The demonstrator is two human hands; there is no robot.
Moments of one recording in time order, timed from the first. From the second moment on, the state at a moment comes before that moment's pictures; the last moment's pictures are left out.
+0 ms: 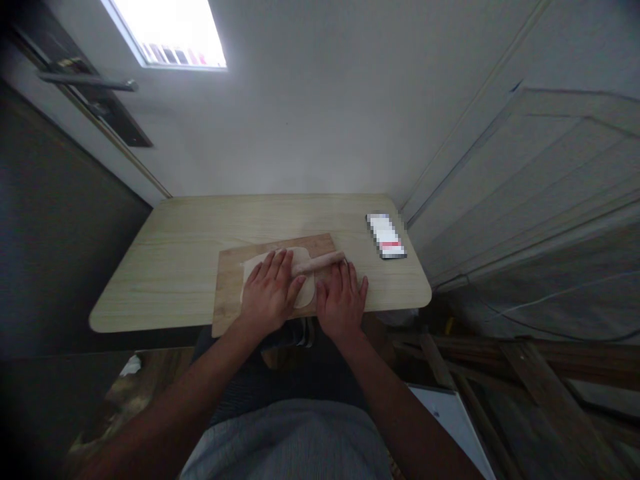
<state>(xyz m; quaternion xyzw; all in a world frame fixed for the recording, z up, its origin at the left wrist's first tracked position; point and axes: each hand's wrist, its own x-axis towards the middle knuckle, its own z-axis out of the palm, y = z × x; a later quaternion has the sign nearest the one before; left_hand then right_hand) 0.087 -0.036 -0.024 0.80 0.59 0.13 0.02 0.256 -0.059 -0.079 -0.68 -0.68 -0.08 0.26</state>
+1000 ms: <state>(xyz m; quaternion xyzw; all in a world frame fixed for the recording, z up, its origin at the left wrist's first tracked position) 0.085 -0.020 -0.016 0.80 0.58 0.12 0.01 0.259 -0.057 -0.084 -0.66 -0.68 -0.10 0.29</state>
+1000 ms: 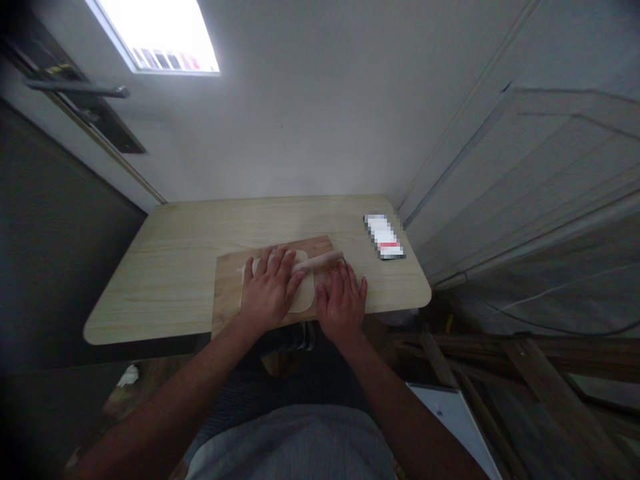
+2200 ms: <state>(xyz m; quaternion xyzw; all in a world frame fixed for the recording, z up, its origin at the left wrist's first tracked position) 0.097 -0.063 -0.025 0.81 0.57 0.14 -0.01 0.264 -0.071 -0.078 -0.65 -0.64 -0.06 0.41</state>
